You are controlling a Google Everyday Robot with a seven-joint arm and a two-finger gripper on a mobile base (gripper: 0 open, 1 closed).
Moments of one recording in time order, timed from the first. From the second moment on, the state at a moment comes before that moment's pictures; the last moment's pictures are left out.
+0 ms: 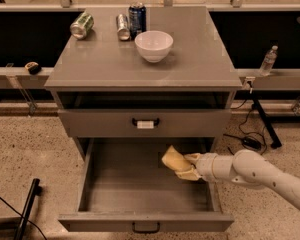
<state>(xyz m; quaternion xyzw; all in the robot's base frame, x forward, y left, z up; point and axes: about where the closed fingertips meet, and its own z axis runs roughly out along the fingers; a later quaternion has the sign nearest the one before) 0.574 -0.142 0.497 -0.46 0.77 0.19 0.40</state>
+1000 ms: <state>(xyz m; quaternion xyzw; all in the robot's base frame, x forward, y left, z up) 0.575 -0.099 0.409 -0.50 0.77 0.15 0.37</state>
